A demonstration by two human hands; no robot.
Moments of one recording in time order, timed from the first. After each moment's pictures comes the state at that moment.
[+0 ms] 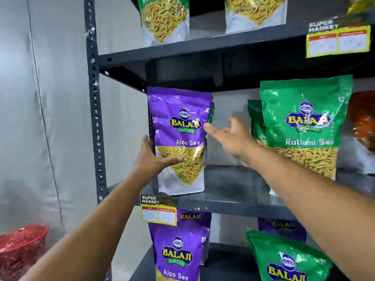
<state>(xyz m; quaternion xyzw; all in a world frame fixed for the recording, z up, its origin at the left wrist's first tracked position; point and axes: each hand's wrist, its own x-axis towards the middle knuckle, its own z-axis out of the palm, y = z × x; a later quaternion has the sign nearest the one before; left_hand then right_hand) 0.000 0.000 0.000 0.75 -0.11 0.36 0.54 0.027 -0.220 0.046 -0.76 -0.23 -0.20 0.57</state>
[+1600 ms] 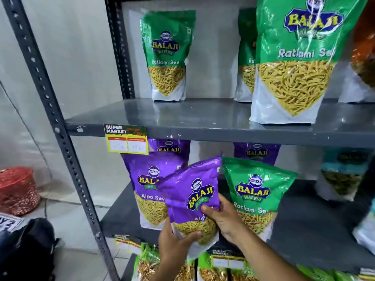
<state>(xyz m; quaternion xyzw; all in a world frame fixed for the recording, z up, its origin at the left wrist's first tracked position) -0.045 -0.114 -0.350 0.72 0.14 0.14 0.67 0.017 -0.261 -0.315 -0.61 -0.10 0.07 0.78</state>
